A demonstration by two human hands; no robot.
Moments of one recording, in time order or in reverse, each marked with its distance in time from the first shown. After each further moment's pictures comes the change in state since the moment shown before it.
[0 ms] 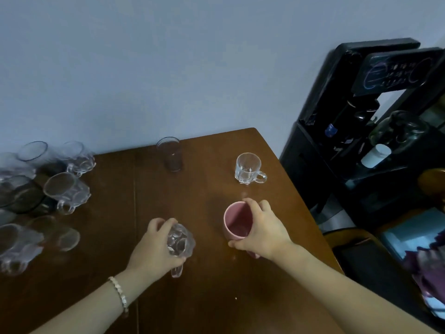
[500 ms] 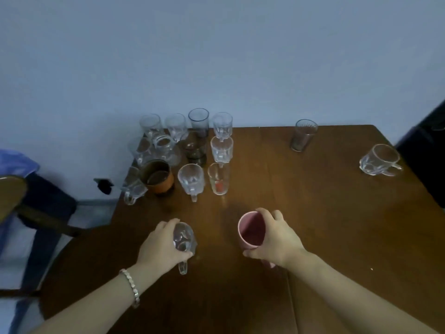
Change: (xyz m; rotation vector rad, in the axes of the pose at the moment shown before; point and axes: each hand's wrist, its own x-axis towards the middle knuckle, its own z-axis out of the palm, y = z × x) left_hand -0.157 -0.303 -0.109 -0.029 0.156 -0.260; right_hand -0.096 -0.246 0.202 -0.065 -0.182 -0.165
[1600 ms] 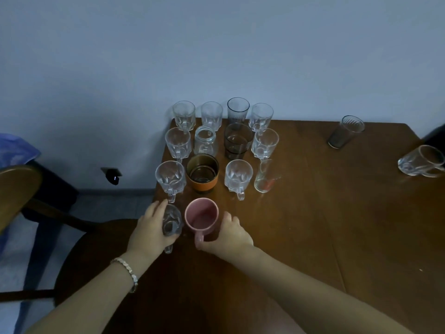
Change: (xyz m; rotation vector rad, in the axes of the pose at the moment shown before) left_hand 0.067 -0.143 -0.063 0.000 0.032 0.001; right_hand 0.065 -0.185 0.135 0.034 -0.189 0.162
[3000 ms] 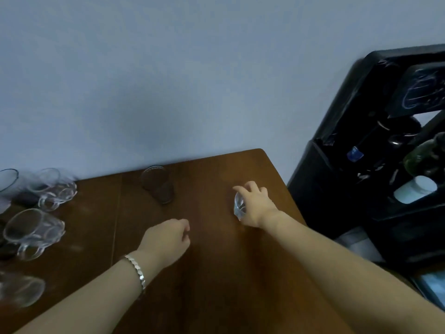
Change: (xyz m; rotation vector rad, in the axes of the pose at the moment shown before) left_hand 0.088 0.588 0.195 0.344 -0.204 0.335; right_hand 0.141 0.476 -0.444 -0.172 0.241 -0.071
